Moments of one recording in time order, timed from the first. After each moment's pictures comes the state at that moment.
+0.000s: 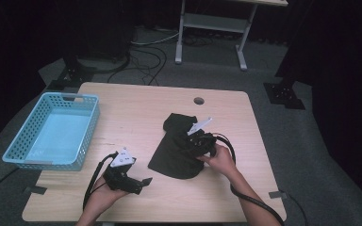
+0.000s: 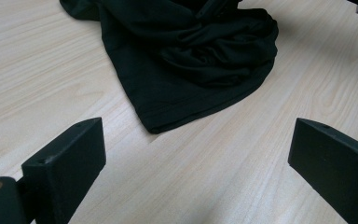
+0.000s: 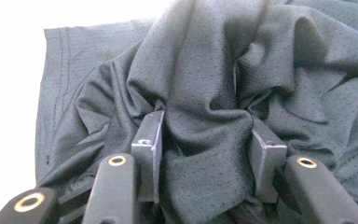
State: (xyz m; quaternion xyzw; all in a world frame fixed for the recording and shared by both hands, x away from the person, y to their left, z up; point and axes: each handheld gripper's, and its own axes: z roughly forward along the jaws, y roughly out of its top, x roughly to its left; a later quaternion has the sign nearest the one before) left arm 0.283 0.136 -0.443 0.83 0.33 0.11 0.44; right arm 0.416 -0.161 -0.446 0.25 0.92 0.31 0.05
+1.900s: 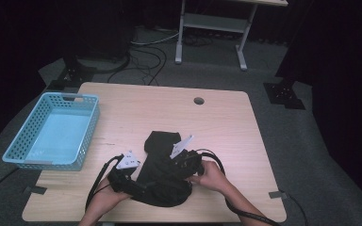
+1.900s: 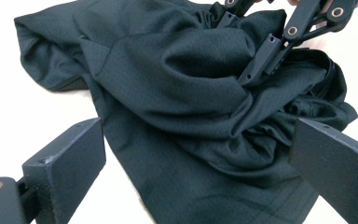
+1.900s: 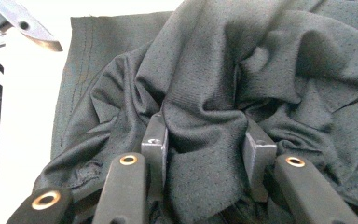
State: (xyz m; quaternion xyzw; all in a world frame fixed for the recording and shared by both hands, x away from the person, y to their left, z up) left arm 0.282 0.125 -0.451 0.85 0.31 0.09 0.42; right arm 0.351 -0.112 -0.446 0.13 0.94 0.31 -0.03
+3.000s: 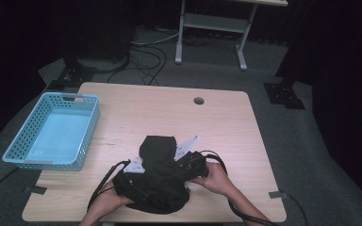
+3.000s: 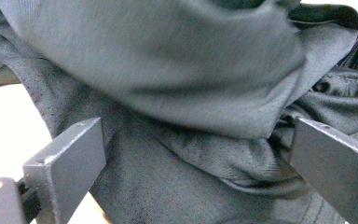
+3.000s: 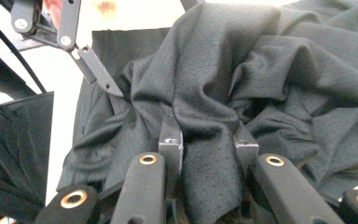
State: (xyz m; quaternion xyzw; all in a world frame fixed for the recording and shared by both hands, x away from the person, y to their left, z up) left arm 0.284 0.117 -0.477 0.88 0.29 0.03 0.39; right arm 0.336 -0.122 -0.426 0.10 0.94 0.33 -0.03
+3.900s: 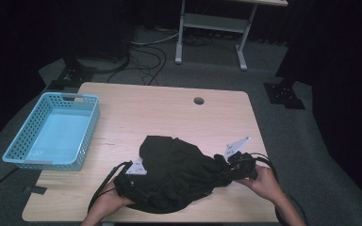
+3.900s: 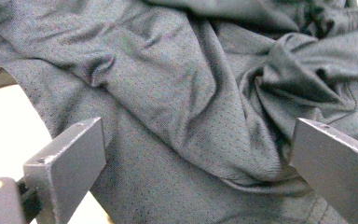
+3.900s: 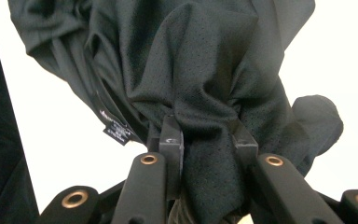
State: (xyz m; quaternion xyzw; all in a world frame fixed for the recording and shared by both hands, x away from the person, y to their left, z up) left arm 0.281 0.113 -0.476 0.89 0.28 0.05 0.37; right arm 0.327 -0.263 -0.414 0.22 0.94 0.26 0.02
